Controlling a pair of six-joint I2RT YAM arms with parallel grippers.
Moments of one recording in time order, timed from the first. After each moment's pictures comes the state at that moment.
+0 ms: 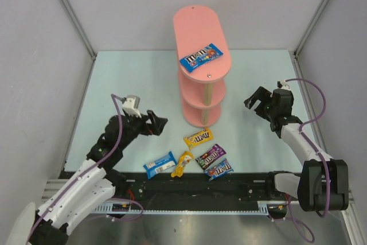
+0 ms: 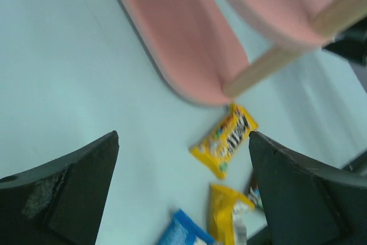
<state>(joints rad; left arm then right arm) -0.47 0.64 0.52 -0.11 0.07 -0.40 0.03 1.17 0.63 -0.05 -0.10 0.60</state>
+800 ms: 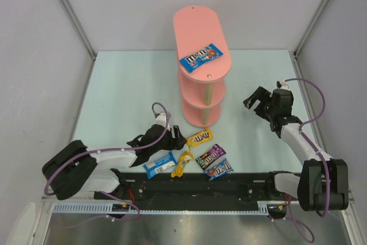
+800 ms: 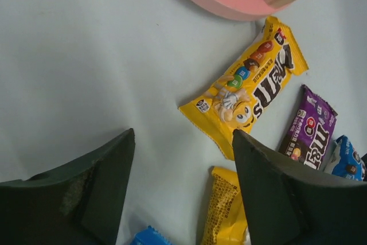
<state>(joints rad) -0.83 1.25 0.31 0.35 -0.12 -0.69 0.03 1.18 0.63 -0.05 -0.12 0.60</state>
